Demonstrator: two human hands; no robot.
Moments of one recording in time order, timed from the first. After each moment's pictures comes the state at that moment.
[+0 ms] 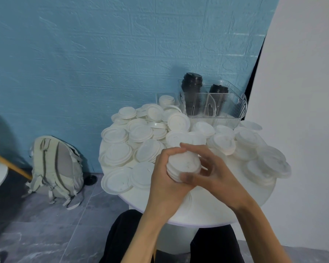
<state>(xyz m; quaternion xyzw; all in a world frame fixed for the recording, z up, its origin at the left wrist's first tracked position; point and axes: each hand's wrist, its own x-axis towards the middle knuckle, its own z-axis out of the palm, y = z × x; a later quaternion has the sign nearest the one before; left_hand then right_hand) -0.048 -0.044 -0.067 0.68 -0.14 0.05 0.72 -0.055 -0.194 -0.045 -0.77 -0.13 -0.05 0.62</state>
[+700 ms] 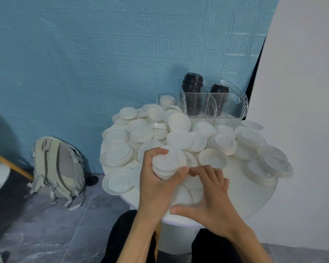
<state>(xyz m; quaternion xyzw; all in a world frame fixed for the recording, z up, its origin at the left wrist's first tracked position) -0.049 -0.029 -0.066 0.64 -0.08 0.10 0.76 -0.087 -0.182 -0.086 -0.94 -0.08 -0.12 0.30</state>
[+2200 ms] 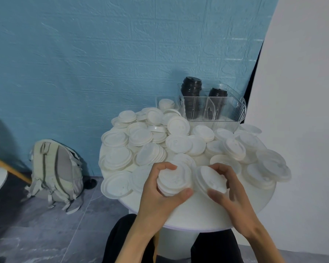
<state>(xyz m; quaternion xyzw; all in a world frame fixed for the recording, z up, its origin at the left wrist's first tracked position) -0.056 -0.019 -0.083 0.70 -0.14 0.02 0.70 -0.095 -0.219 -0.080 -0.80 -0.03 -0.13 0.58</state>
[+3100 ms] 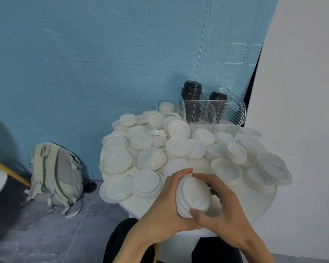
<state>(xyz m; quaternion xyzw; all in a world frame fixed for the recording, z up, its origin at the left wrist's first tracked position) -0.046 -0.019 -0.098 0.78 -0.28 -0.10 0.56 -0.099 -0.196 -0.071 -0.84 -0.10 -0.15 0.51</state>
